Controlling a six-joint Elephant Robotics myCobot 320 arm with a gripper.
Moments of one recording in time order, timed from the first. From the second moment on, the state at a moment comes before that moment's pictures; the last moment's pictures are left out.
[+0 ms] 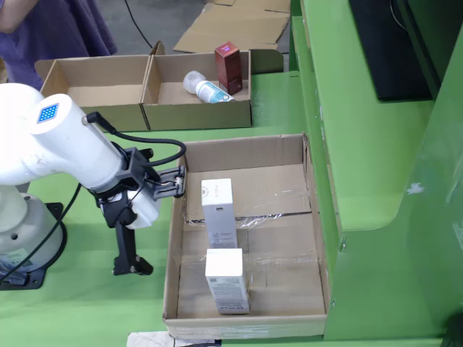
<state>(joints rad) -0.02 -0.08 -1.35 0.19 1.57 0.01</state>
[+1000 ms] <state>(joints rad) -0.08 -0.46 -0.90 -0.03 1.59 -0.08</state>
